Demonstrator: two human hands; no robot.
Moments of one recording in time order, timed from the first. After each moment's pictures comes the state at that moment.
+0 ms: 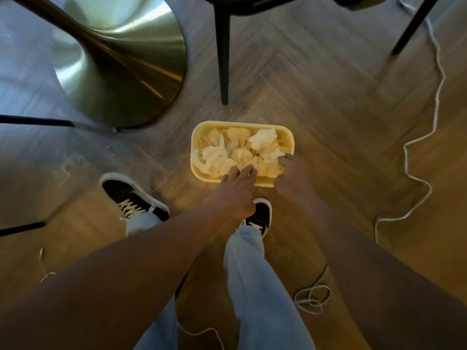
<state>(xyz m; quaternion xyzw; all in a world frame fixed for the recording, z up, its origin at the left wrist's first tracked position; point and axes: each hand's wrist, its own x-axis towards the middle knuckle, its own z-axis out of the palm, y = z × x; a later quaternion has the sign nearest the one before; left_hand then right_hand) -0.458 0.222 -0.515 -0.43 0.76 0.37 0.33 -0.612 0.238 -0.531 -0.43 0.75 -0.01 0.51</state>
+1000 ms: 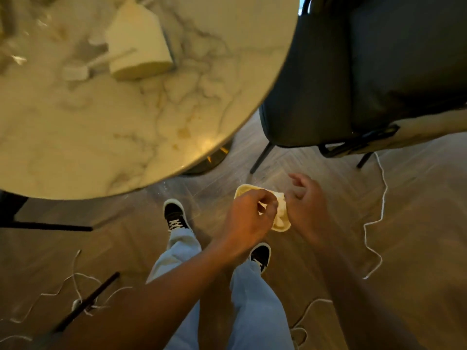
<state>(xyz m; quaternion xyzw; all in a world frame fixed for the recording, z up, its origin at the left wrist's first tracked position) -0.405 0.183 -0.162 -0.64 0.58 0.48 -0.16 -0.543 0.169 -0.174 -0.42 0.76 -0.23 0.45</state>
